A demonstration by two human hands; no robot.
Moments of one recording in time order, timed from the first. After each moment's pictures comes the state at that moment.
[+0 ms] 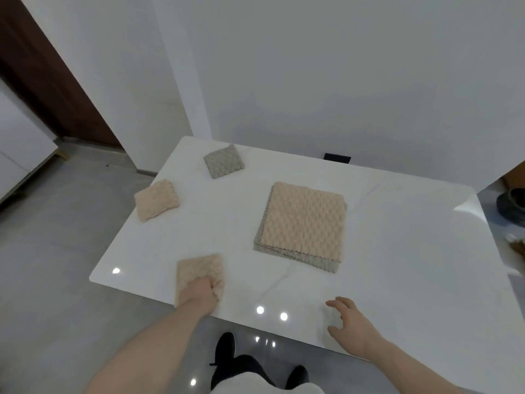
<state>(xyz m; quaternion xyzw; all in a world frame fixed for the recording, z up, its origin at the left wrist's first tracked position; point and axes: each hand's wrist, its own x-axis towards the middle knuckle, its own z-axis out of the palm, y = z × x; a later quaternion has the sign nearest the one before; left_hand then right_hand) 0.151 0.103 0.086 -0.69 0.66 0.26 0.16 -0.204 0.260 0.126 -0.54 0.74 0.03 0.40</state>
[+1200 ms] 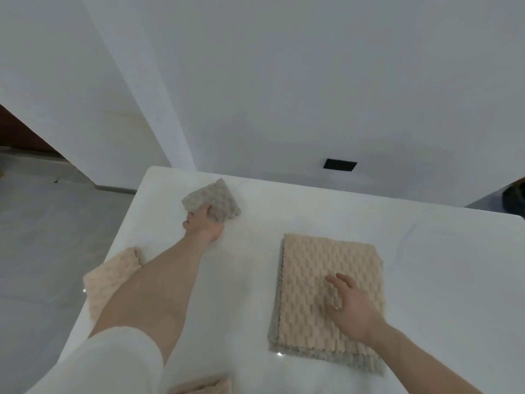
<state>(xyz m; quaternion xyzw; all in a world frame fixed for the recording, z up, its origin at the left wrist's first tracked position) 0.069 -0.346 0.051 -0.73 0.58 0.37 0.01 -0.202 -0.053 0.137 -0.49 0.78 0.01 0.38</state>
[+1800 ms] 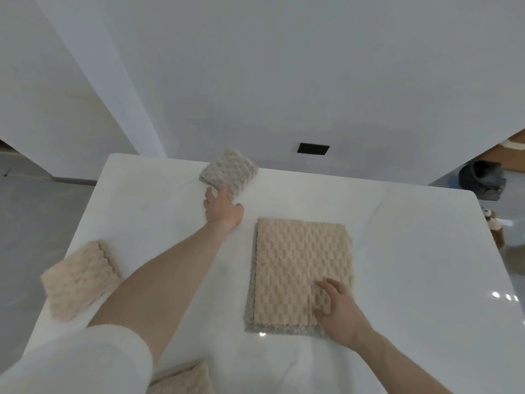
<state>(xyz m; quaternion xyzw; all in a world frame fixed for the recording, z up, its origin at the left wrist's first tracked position) -0.046 -0.298 0.068 -0.66 0.63 0.39 -0.05 -0.212 0.012 0.117 -0.42 0.82 0.00 0.40</state>
